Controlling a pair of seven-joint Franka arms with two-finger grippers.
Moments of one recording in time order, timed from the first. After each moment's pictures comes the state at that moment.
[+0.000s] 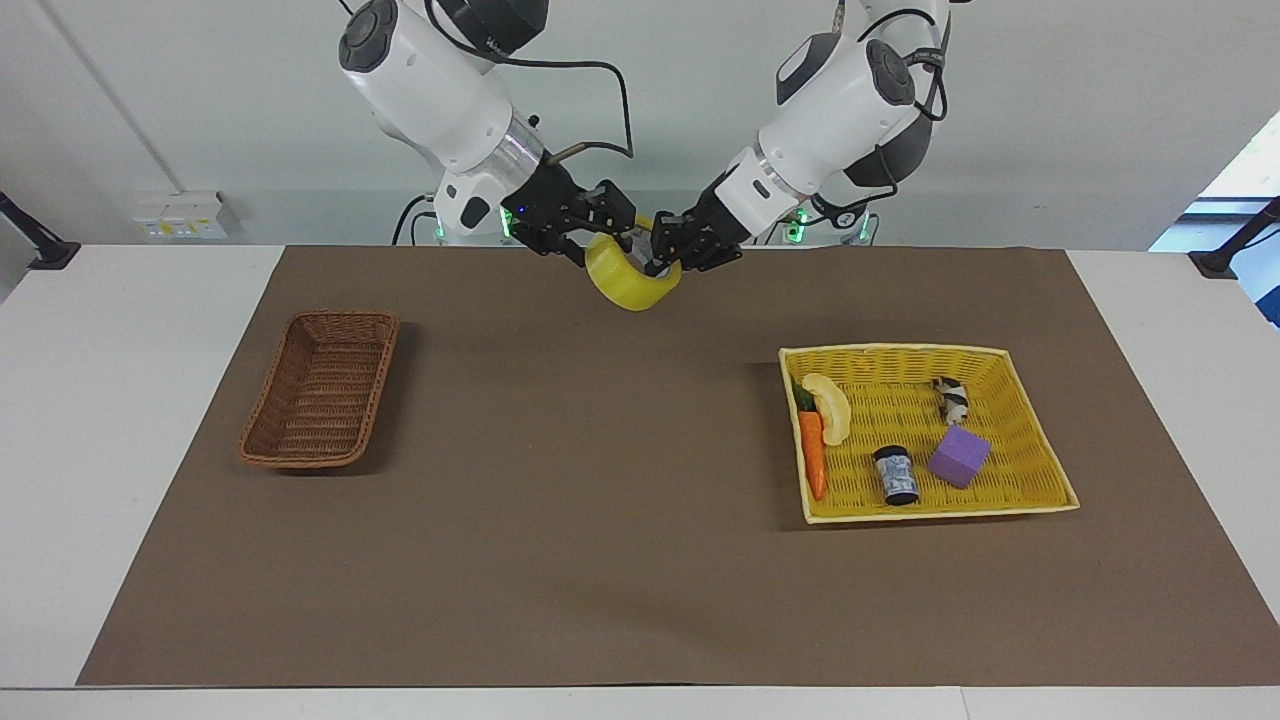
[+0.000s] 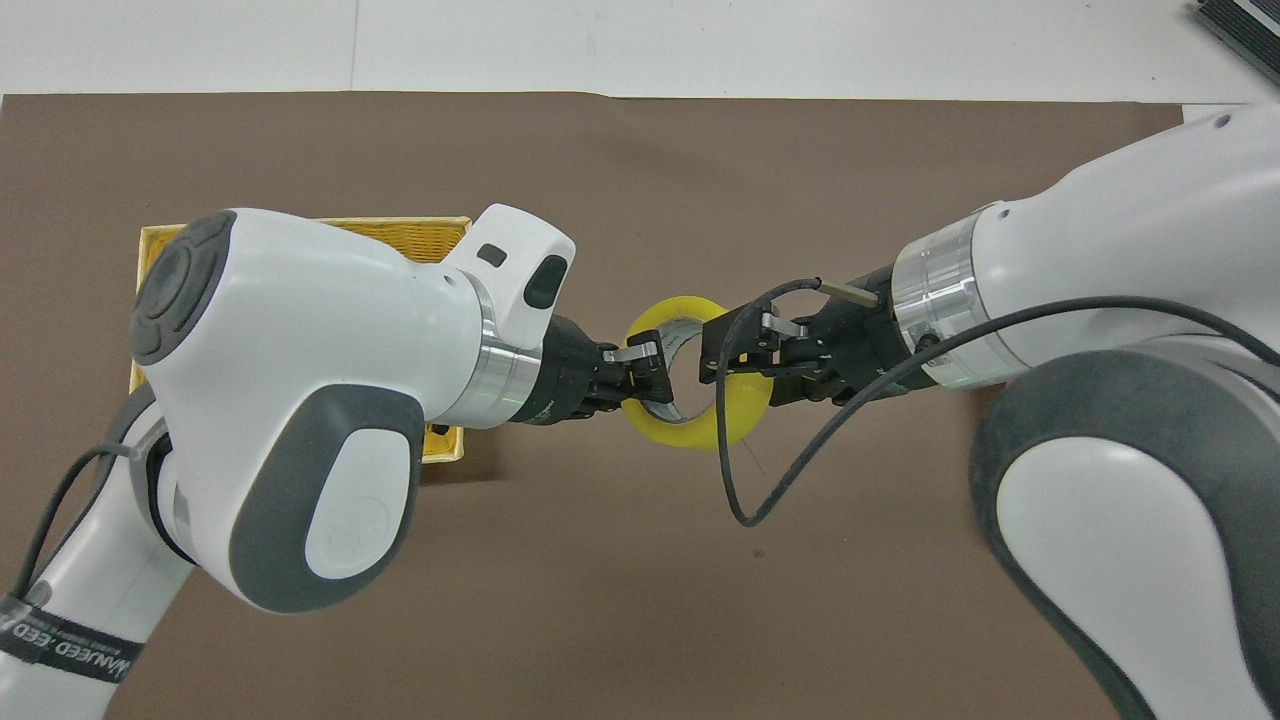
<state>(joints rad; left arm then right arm) -0.44 0.06 -0.14 -1.74 -0.63 2.02 -0.53 0.24 0.05 0.08 -1.63 0.57 1.72 0.41</state>
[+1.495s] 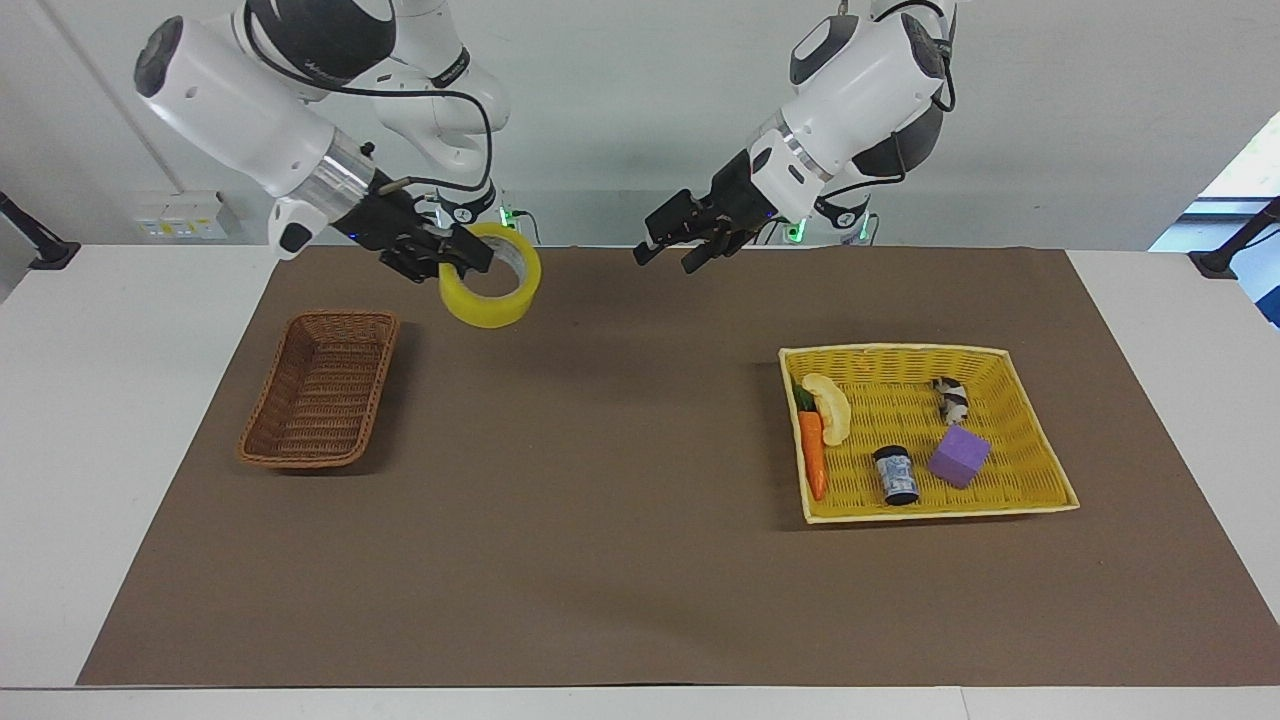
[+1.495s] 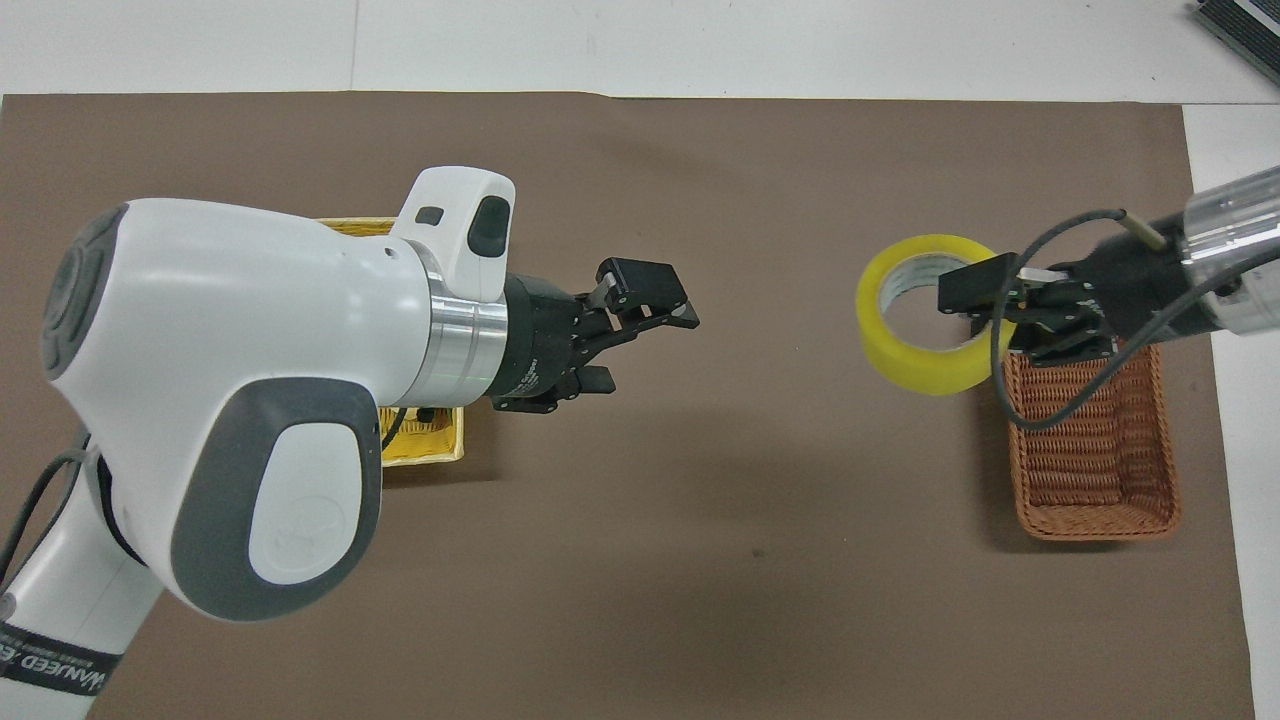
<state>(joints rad) -0.44 0.04 -0.11 -1.71 -0.69 2.09 -0.72 -0.09 0.04 0.05 -1.63 0.44 1.59 0.21</state>
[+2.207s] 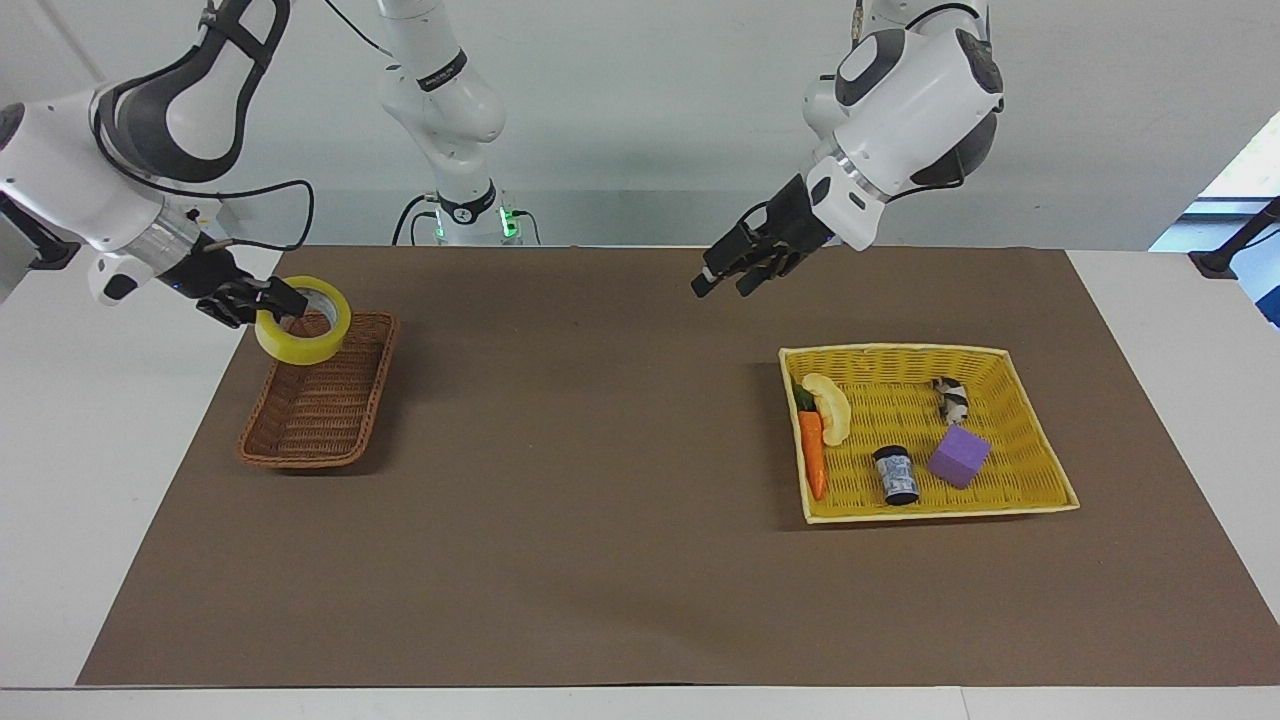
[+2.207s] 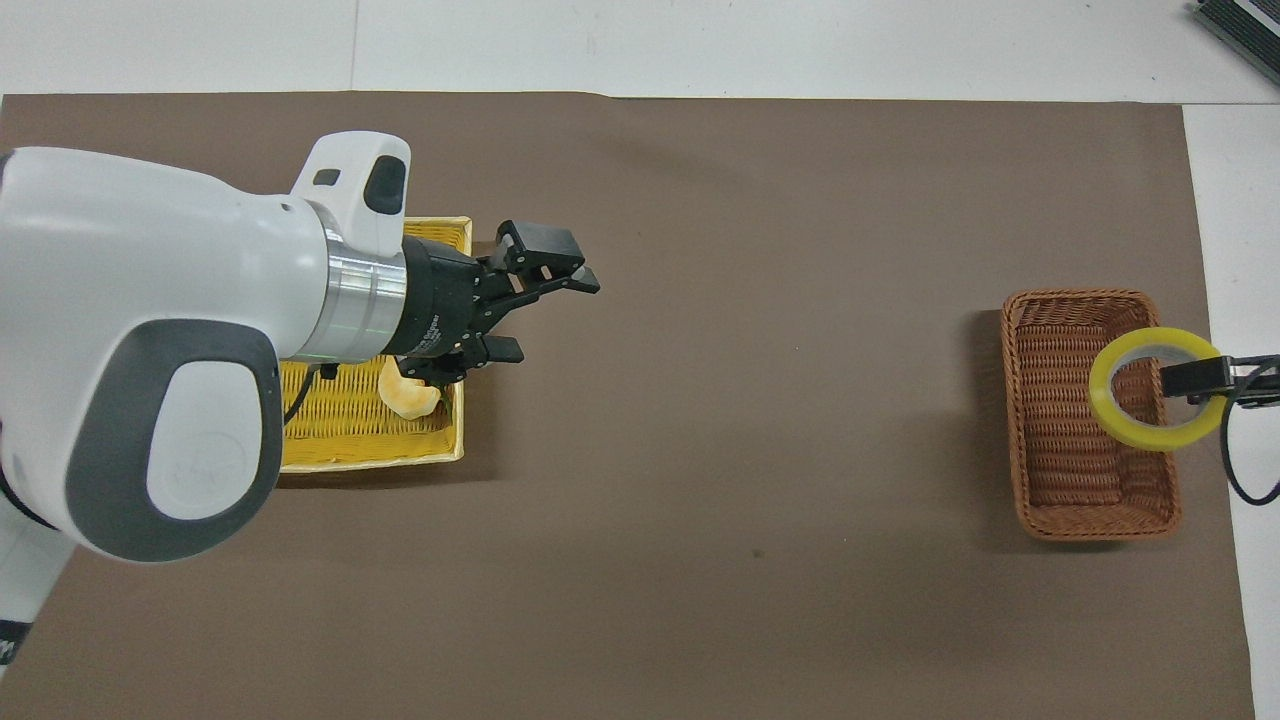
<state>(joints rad) -0.31 0.04 -0.10 -1.72 -0.58 2.03 -0.71 -0.45 0.08 0.05 -1.91 0.27 1.79 -0.41</state>
